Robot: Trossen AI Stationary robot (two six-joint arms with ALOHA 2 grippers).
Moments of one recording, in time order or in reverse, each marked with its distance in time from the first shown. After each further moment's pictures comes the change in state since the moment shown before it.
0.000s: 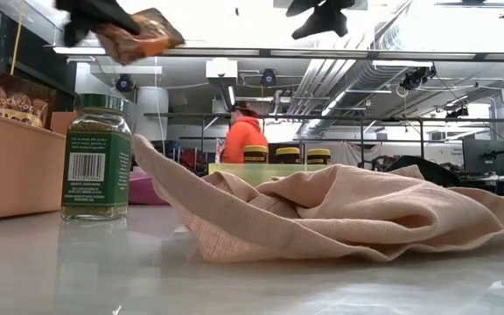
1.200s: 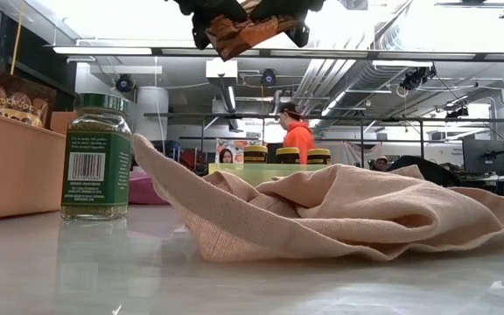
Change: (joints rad) left arm 0.366 0.664 0.494 0.093 0.801 0.641; right arm 0.074 0.164 -0.001 0.194 -0.263 -0.061
